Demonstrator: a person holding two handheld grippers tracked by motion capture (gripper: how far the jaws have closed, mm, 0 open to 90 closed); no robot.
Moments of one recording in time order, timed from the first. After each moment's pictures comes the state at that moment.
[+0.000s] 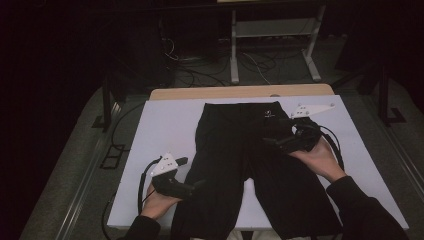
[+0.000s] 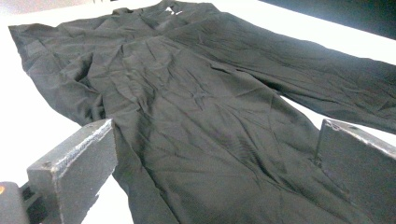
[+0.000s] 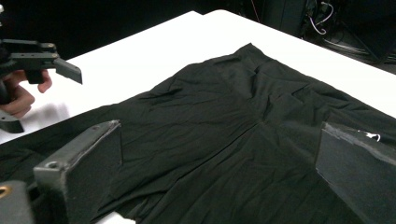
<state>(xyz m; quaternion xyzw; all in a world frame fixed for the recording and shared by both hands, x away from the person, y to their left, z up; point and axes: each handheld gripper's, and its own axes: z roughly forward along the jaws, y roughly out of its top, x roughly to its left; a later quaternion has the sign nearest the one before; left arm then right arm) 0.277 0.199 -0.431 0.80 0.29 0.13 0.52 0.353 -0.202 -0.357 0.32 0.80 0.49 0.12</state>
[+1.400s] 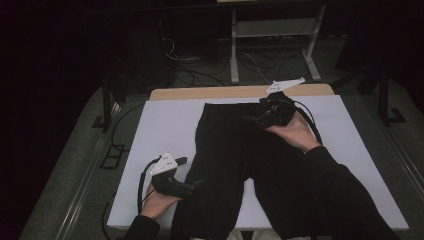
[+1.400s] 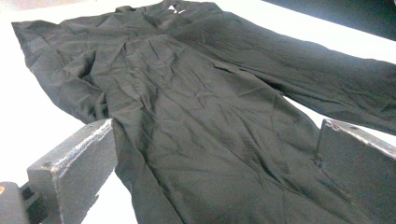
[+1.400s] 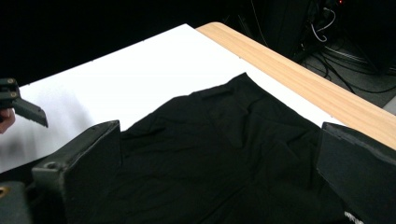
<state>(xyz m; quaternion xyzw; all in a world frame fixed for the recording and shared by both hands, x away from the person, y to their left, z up) 0.279 0.200 -0.431 0.80 0.29 0.12 0.51 0.418 -0.152 -0.334 0.30 0.81 0.48 0.12</state>
